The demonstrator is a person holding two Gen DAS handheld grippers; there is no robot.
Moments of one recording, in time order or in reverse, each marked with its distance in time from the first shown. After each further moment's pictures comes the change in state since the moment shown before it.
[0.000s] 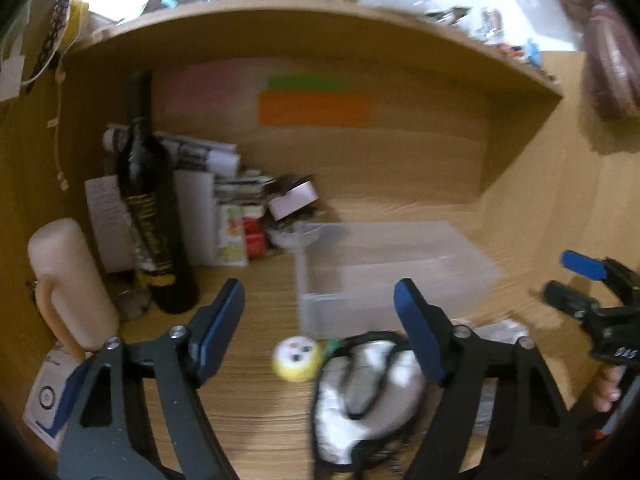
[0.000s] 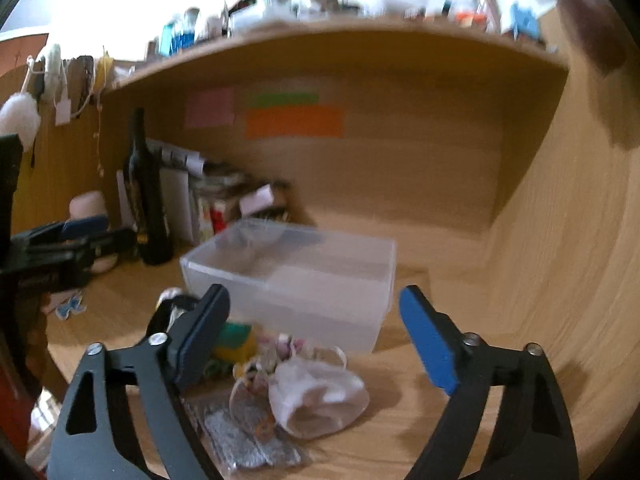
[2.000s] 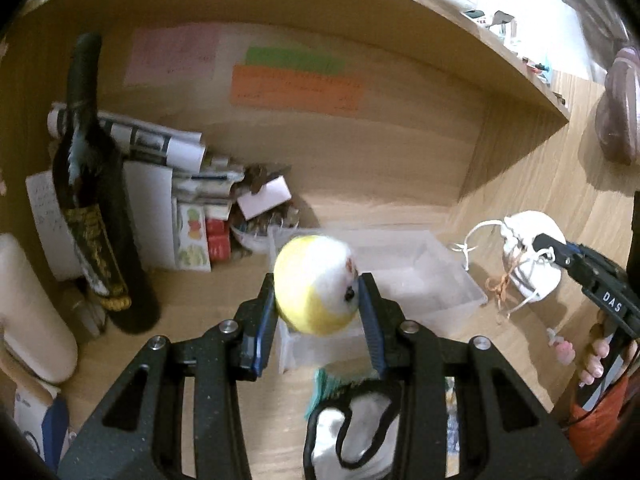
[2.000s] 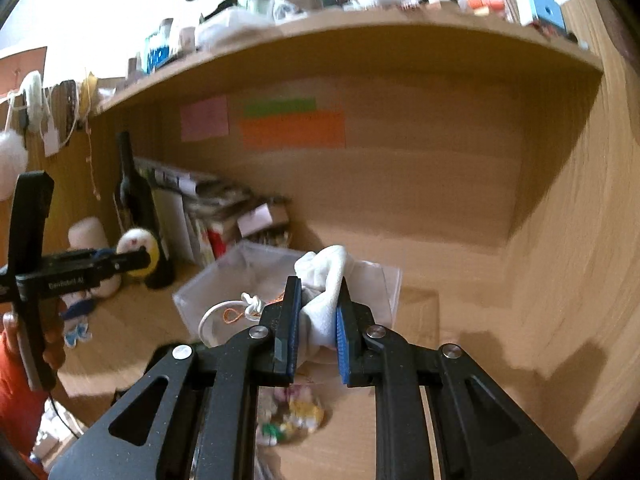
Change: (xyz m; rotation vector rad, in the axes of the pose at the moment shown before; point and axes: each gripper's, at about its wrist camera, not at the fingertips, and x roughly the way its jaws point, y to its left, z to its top) left arm 0.050 0.016 0.051 -0.045 0.099 -0.185; right arm 0.021 -0.020 0.052 0.021 -0.001 0.054
